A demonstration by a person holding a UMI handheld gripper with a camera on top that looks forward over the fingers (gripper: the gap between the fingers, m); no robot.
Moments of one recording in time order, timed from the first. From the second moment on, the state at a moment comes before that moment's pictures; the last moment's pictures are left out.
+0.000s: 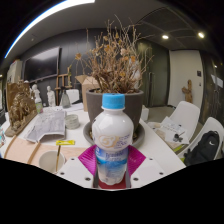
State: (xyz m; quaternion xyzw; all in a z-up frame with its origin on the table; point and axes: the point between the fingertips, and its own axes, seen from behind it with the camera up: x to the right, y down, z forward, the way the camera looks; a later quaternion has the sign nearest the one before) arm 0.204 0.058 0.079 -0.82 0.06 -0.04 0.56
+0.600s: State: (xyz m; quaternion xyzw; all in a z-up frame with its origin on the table) arm 0.170 -0.012 0.099 -0.85 0.09 -0.05 0.52
